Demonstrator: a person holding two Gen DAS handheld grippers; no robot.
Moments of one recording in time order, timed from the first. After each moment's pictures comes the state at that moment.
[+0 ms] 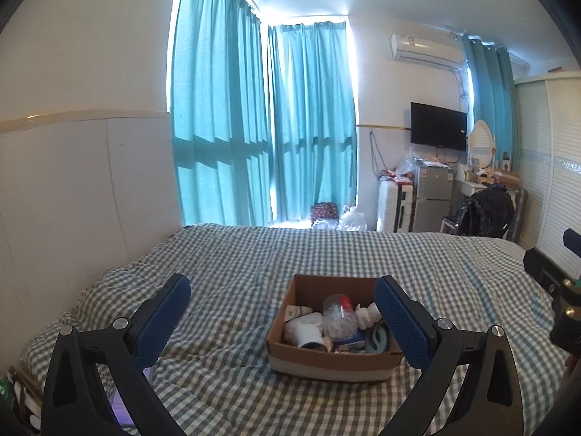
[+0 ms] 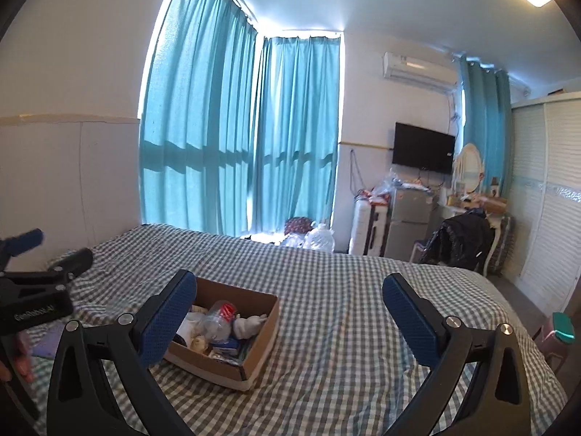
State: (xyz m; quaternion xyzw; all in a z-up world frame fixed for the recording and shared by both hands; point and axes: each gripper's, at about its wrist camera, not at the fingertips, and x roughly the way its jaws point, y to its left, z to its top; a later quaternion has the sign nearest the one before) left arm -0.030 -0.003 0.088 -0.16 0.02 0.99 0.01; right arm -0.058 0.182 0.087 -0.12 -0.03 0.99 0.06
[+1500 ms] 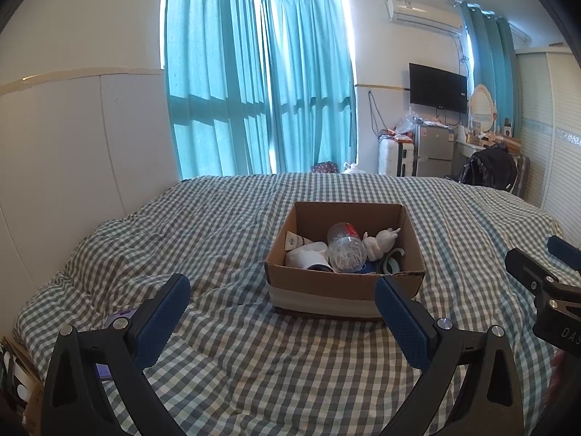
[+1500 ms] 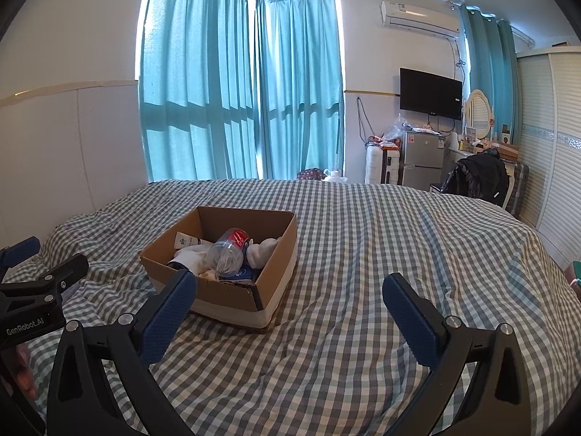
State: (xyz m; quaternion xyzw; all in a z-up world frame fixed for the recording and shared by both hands) left arm -0.019 -0.004 0.004 -0.23 0.04 0.97 0.01; right arm -0.071 0.184 -0.004 -0.21 0.02 0.98 0.03
